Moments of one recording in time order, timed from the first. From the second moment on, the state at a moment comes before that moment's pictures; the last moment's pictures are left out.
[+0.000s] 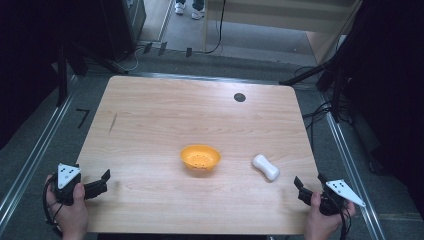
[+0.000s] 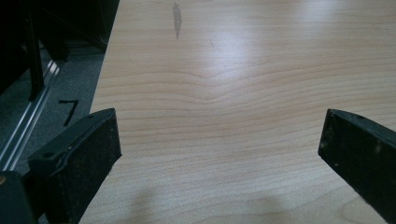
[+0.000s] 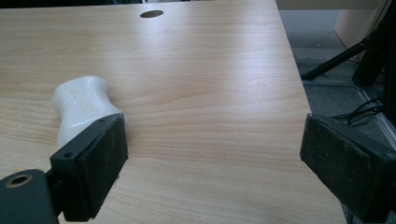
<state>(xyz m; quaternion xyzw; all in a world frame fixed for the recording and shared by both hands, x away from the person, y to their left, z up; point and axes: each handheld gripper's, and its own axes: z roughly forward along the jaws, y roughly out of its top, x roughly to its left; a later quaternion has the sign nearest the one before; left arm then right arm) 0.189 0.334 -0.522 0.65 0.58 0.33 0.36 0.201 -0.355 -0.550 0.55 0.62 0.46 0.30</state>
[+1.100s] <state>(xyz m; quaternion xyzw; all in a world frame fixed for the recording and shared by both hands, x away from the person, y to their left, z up) 0.189 0.335 -0.522 0.64 0.59 0.33 0.37 0.231 -0.328 -0.522 0.51 0.75 0.34 0.25</state>
